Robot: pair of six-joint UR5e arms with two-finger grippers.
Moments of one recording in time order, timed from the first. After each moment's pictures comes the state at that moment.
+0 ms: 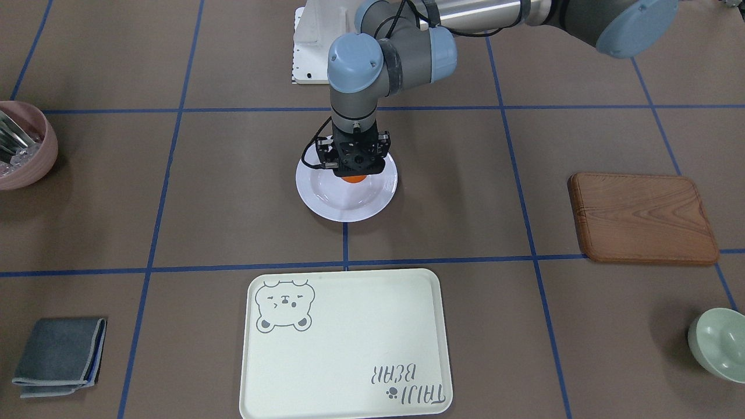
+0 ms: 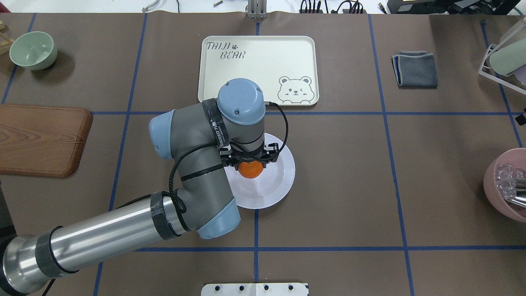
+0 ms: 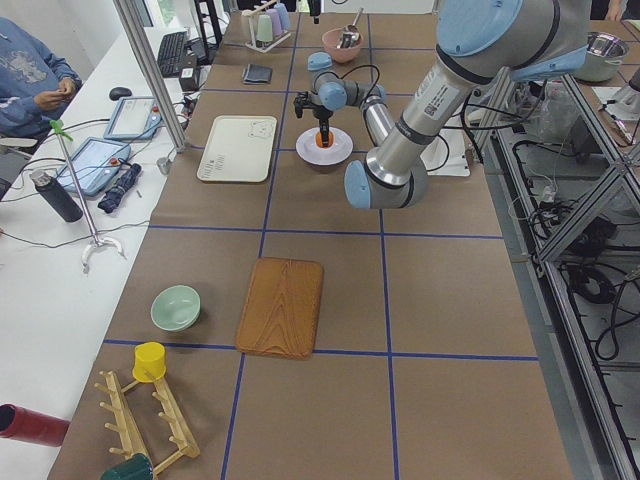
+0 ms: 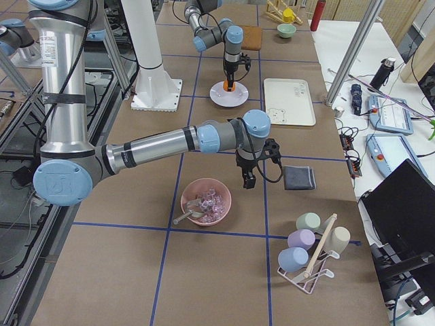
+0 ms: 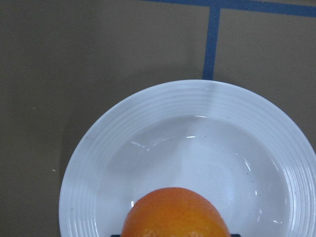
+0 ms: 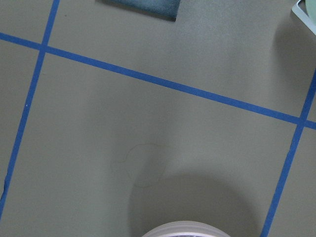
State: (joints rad) left arm -0.49 -2.46 -1.47 -1.54 -1.95 -1.30; right arm 1.35 -1.58 1.86 -1.66 2.39 0.01
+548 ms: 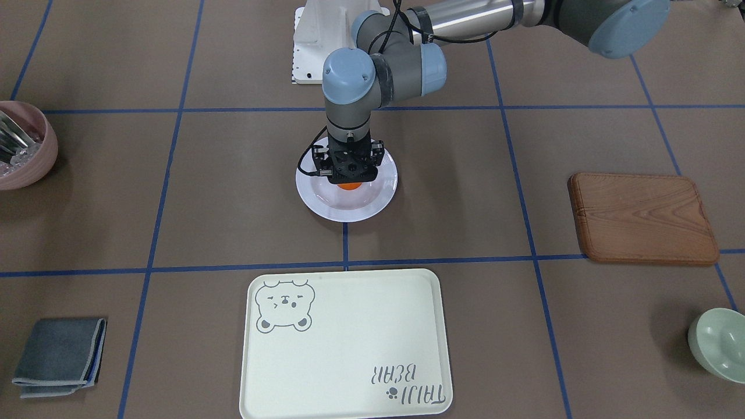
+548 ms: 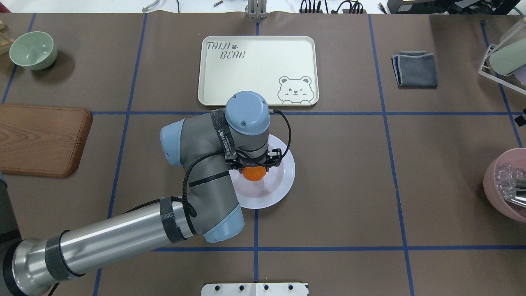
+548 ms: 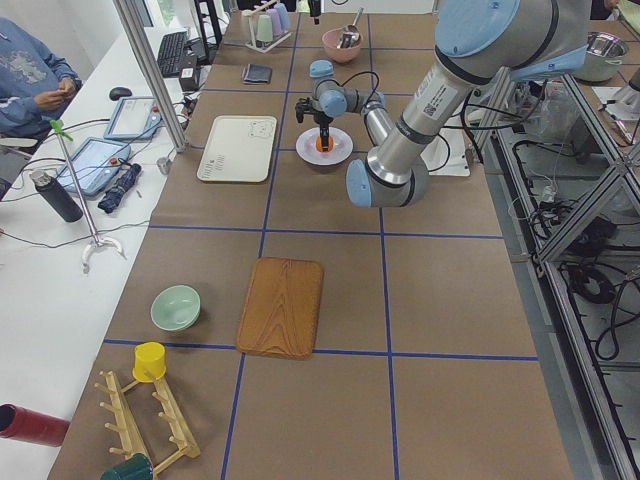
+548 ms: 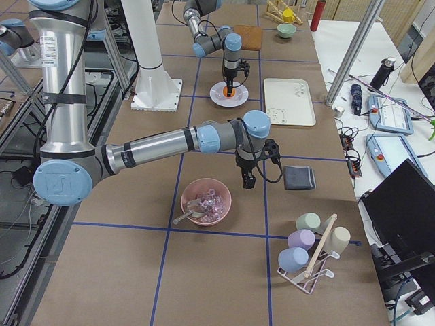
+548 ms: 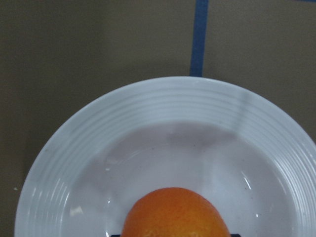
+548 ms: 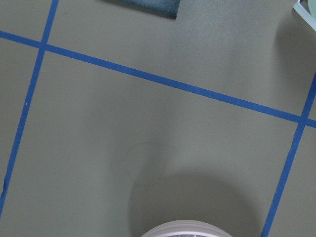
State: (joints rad) left arm -0.46 -2.46 -1.41 -1.59 -1.92 -1.30; right arm 1.35 -1.58 1.86 -1.66 2.39 0.01
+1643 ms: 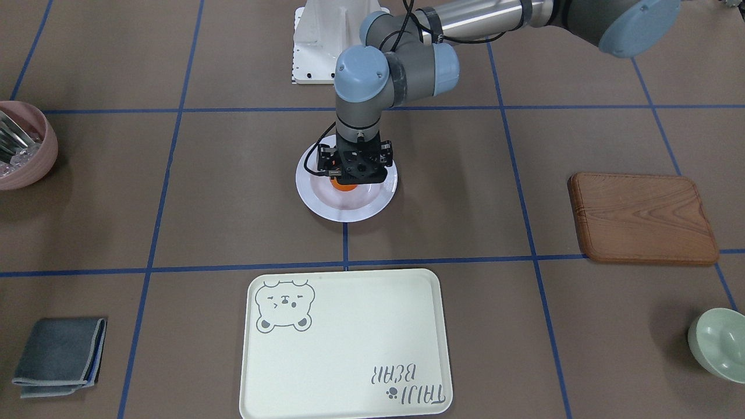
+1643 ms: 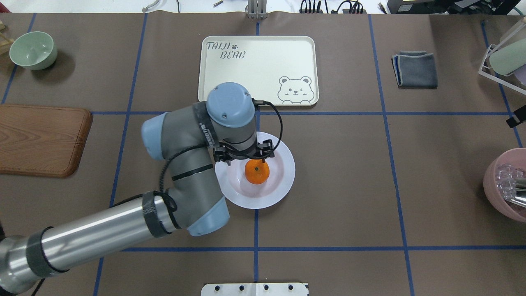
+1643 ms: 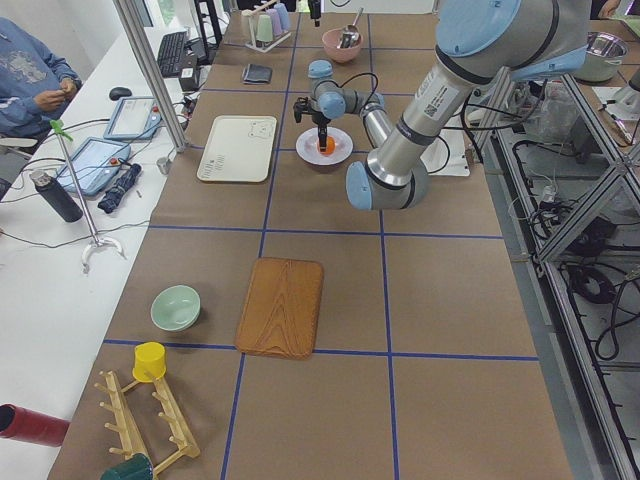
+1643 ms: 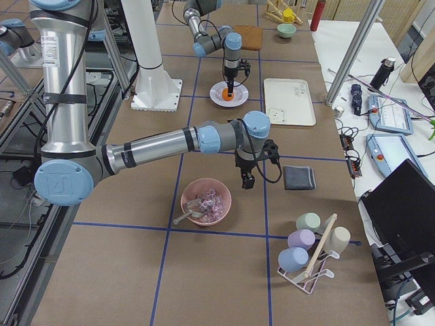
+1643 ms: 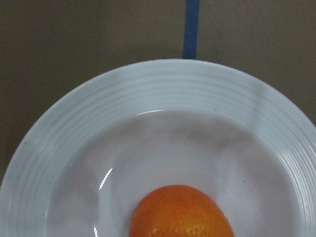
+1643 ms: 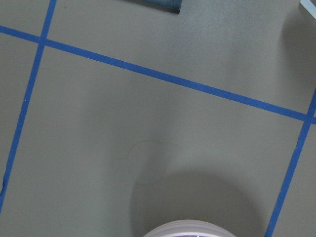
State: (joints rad) left arm -0.51 -2.38 -1.51 -1.61 -1.94 -1.29; right arm 1.31 -1.57 1.85 -1.62 2.38 0.08
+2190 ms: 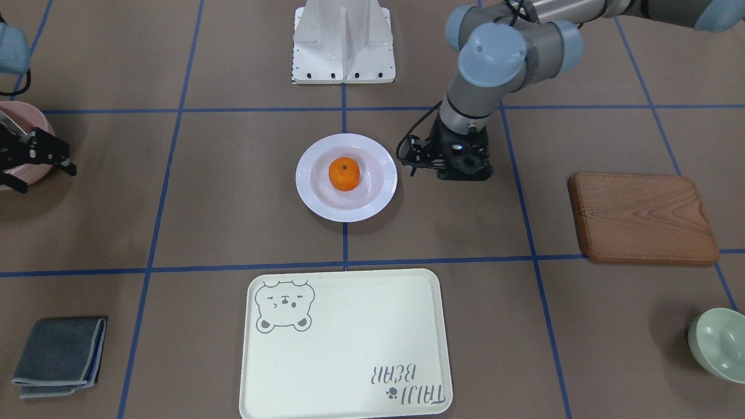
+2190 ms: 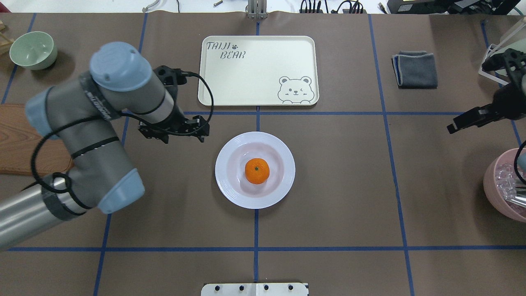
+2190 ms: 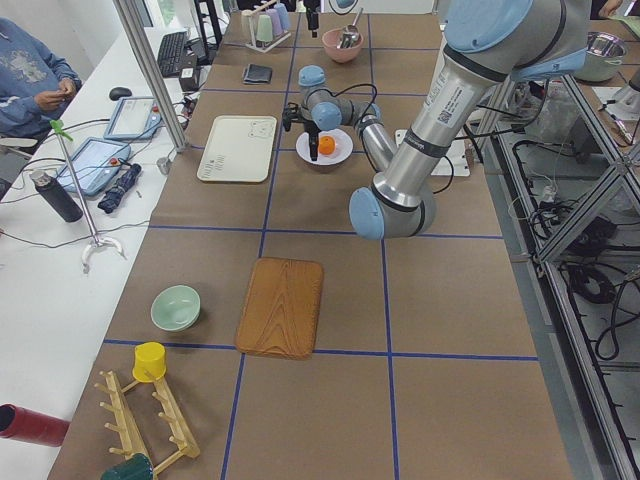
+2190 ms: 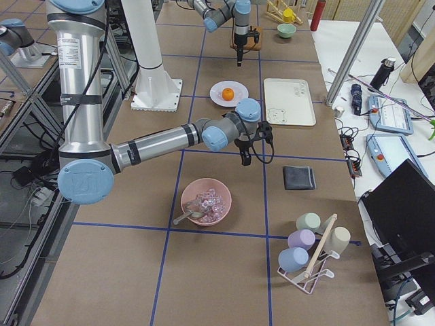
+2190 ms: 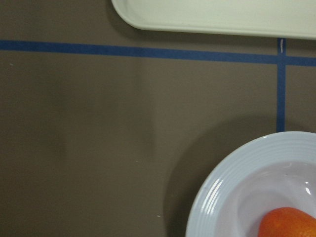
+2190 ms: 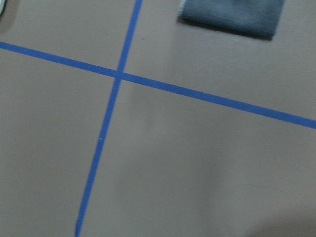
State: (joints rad) left arm -0.72 -2.08 -1.80 -1.60 -2.09 -1.06; right arm 1.06 -1.54 1.85 -1.23 2.36 0.57
